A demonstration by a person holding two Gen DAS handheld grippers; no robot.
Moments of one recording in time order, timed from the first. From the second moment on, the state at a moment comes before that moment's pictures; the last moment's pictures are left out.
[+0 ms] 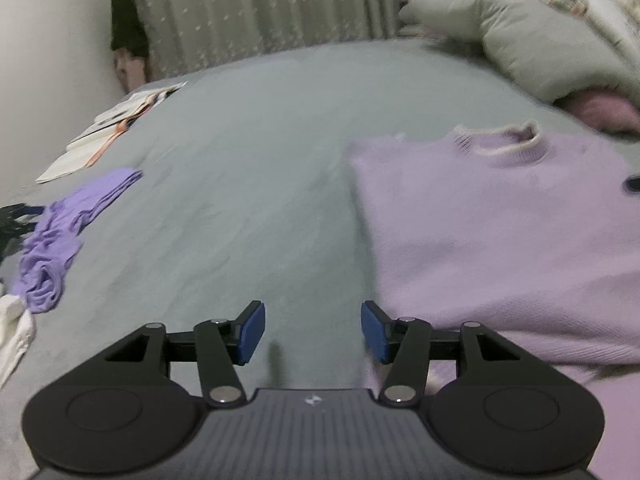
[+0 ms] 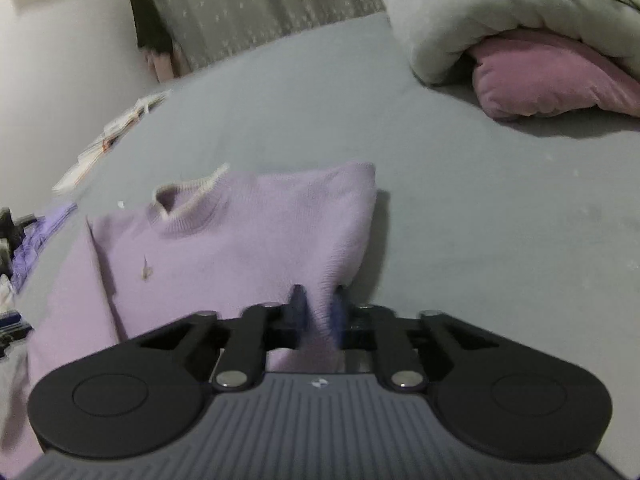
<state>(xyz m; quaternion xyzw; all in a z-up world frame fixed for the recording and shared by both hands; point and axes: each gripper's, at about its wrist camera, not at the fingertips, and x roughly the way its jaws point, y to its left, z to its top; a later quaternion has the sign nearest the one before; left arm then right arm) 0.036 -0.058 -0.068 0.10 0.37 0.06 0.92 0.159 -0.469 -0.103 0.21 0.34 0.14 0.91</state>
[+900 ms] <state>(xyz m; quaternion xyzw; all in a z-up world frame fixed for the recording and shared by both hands) 0.026 -0.067 -0.063 0.15 0.38 0.02 0.91 0.074 -0.391 -0.078 0.01 0.36 0.22 0.91</state>
